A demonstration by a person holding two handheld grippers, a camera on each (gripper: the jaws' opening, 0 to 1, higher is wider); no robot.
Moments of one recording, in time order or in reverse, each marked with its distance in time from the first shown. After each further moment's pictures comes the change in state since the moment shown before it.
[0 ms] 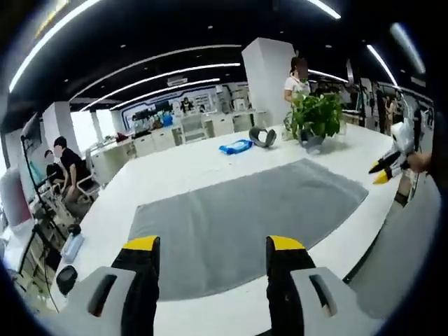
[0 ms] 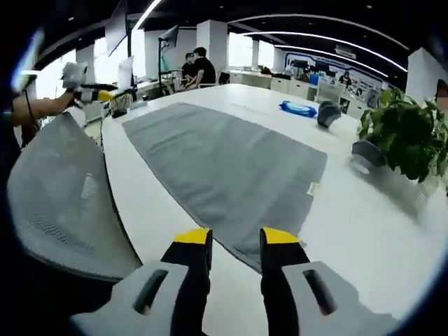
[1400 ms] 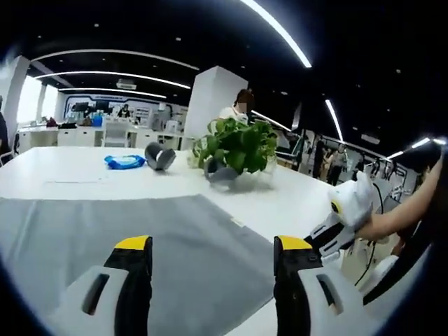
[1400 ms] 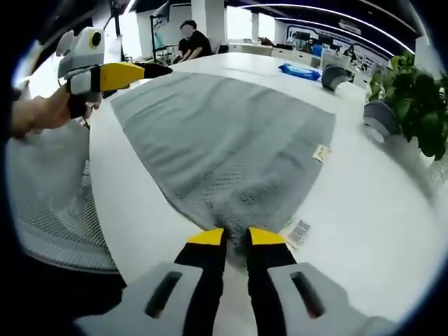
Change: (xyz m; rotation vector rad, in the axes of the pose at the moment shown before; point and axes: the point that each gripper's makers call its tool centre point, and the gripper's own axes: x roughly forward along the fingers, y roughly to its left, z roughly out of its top) left arm 0.133 -0.274 0.002 -0.245 -0.071 -0.529; right arm 0.046 -0.007 -0.036 0.080 0.096 0.038
